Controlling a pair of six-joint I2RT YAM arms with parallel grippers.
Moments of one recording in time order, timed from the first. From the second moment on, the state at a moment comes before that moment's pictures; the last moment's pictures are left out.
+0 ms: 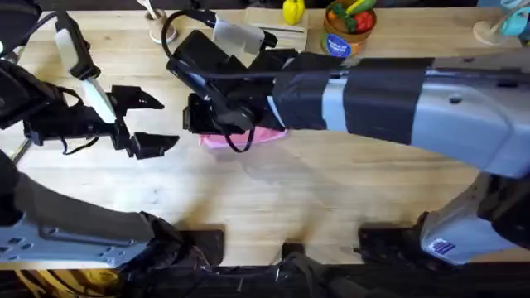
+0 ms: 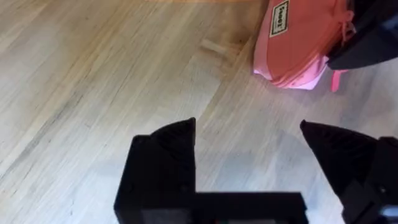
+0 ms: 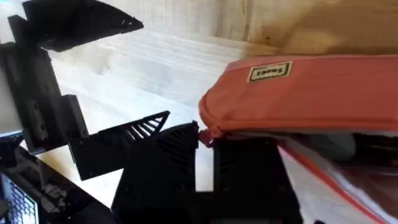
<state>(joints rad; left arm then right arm) 0.69 1.72 0.98 -1.06 0.90 1.78 1.01 1.91 1.43 -0.46 -0.04 0.96</state>
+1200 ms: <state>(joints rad) 0.59 1.72 0.98 -1.07 1.04 1.78 0.83 1.89 1.52 -0.48 -0.28 0.84</state>
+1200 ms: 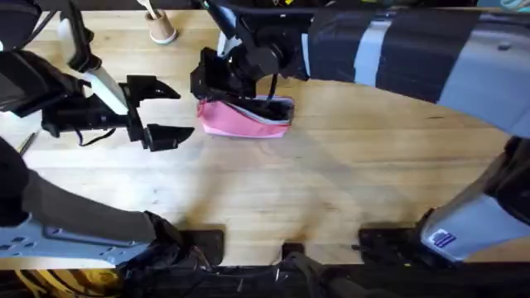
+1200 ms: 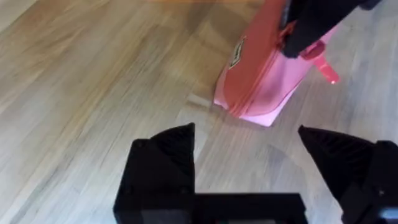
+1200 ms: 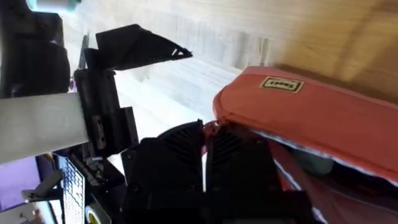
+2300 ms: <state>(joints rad) 0.32 1.72 0.98 -0.92 1.10 1.72 0.77 1.89 1.53 -0.54 -0.36 0.82</state>
